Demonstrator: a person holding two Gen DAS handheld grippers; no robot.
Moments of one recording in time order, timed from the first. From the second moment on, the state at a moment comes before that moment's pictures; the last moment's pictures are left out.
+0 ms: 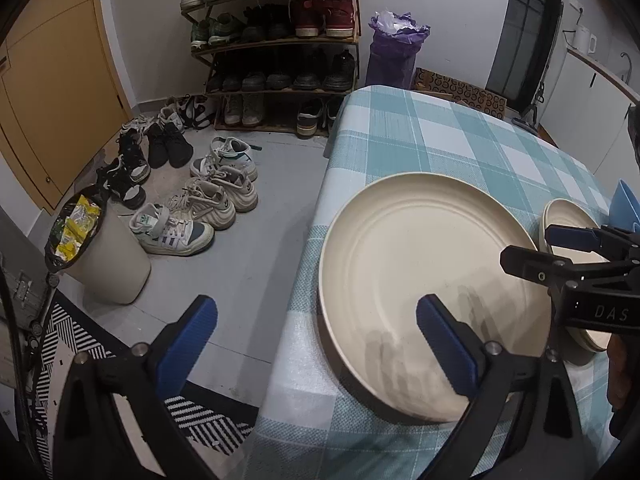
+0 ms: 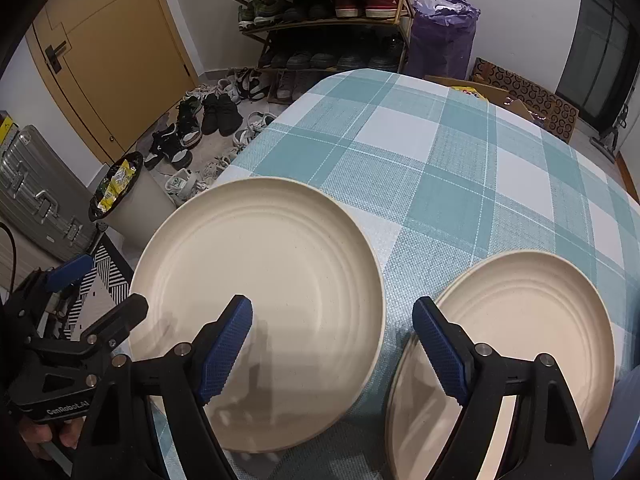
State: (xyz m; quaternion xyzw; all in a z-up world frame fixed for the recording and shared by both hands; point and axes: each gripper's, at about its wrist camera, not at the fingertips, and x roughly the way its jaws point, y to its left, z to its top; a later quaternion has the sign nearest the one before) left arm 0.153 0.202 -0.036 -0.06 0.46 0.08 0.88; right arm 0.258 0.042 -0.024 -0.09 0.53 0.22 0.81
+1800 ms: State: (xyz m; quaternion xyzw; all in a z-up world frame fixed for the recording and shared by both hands) left arm 0.150 0.204 -0.058 -0.07 0.48 0.06 0.87; right arm 0.247 0.042 -0.052 -0.13 0.55 0.20 0.80
